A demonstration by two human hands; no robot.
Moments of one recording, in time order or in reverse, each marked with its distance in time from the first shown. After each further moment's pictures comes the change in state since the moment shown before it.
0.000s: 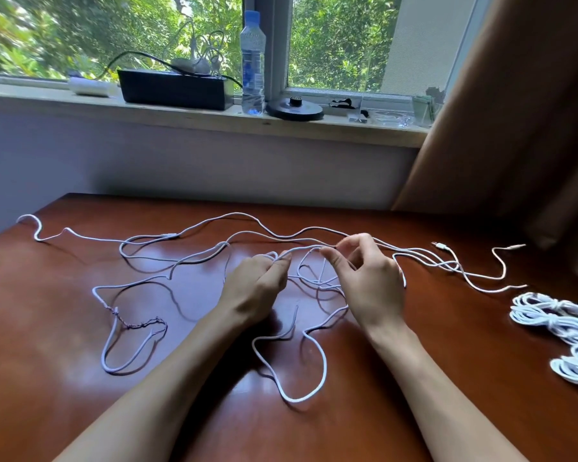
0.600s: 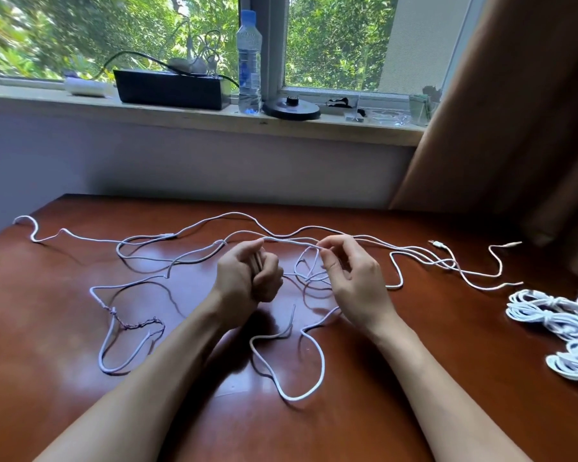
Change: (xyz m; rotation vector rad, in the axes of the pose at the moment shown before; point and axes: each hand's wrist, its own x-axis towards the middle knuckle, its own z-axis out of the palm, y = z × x) left_hand 0.004 0.008 -0.008 -1.210 -0.335 -0.212; right_hand 0.000 0.001 0.004 0.347 -0.198 -0.088
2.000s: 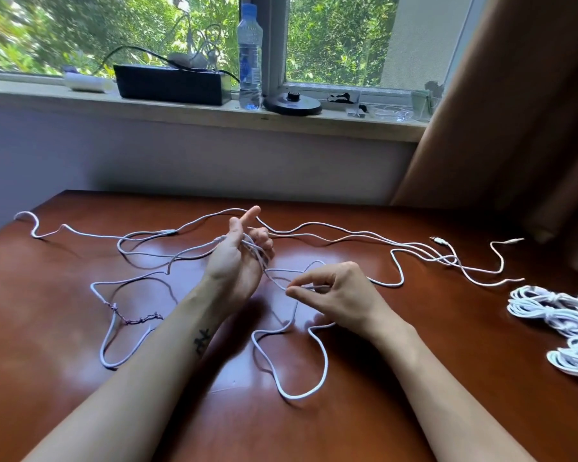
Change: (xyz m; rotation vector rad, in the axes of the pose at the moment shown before) left_hand 0.011 0.010 -0.003 -0.385 0.302 0.166; right_hand -0.005 0.005 0.008 -0.054 -0.384 -0.002
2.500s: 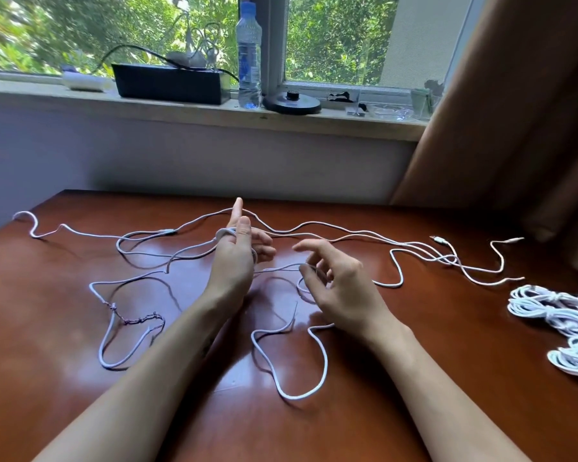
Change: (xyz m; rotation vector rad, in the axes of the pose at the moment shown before) left_hand -0.004 -0.006 0.001 0.632 0.072 0.330; right_hand -0.002 -0.011 0.001 -0.061 0.197 -0.113
